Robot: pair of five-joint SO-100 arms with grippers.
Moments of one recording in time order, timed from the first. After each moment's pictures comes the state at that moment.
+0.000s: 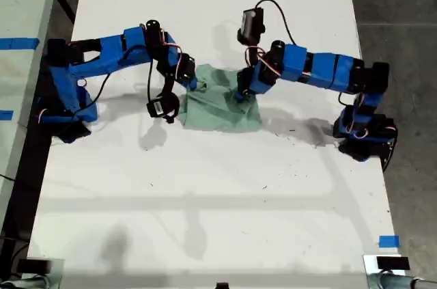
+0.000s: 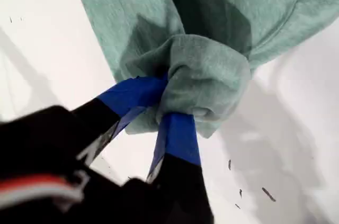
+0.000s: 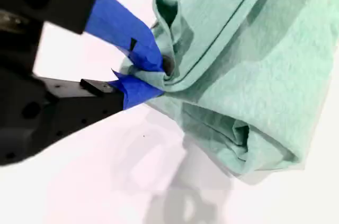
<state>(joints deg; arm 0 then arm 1) -28.5 73.6 72.2 80.3 23.1 19.1 78.6 74.2 73.2 -33.7</state>
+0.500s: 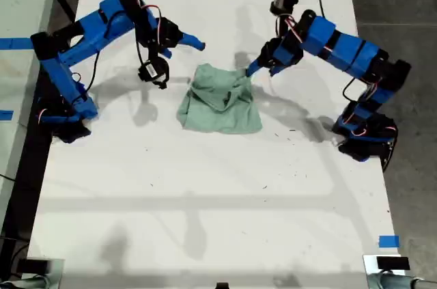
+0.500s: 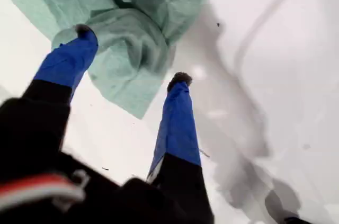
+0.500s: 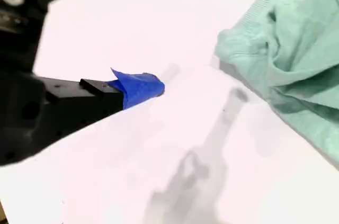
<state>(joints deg) -45.1 82.8 75.0 86.7 25.8 36.7 92.2 84.5 80.6 -41.8</state>
